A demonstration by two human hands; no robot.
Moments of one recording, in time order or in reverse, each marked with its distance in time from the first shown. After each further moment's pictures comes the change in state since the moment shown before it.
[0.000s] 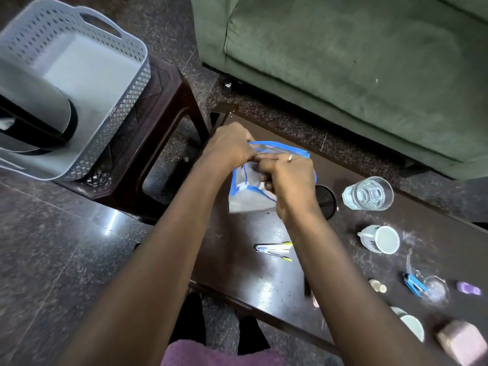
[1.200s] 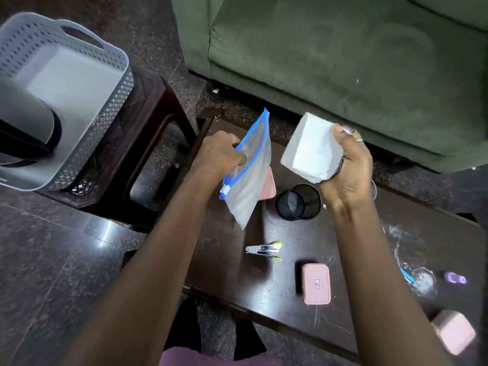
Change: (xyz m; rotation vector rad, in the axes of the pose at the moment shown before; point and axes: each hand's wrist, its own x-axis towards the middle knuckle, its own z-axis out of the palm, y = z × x) left_hand -0.015 0.008 0.010 -0.108 -0.001 -0.011; right_hand 0.034 -0.006 -0.094 0.726 -0.044 -0.221
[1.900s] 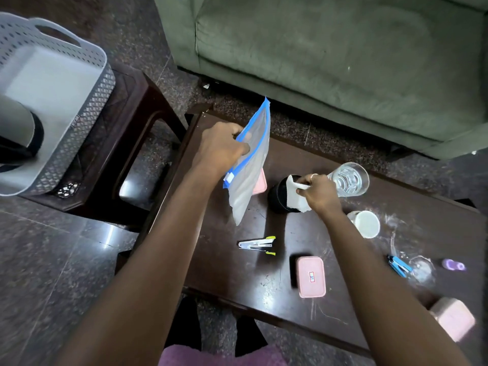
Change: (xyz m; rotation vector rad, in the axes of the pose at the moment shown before) left_hand 0.000 0.019 0.029 -0.107 0.088 0.049; right_hand 0.045 0.065 -0.114 -1.552 -0.082 0.131
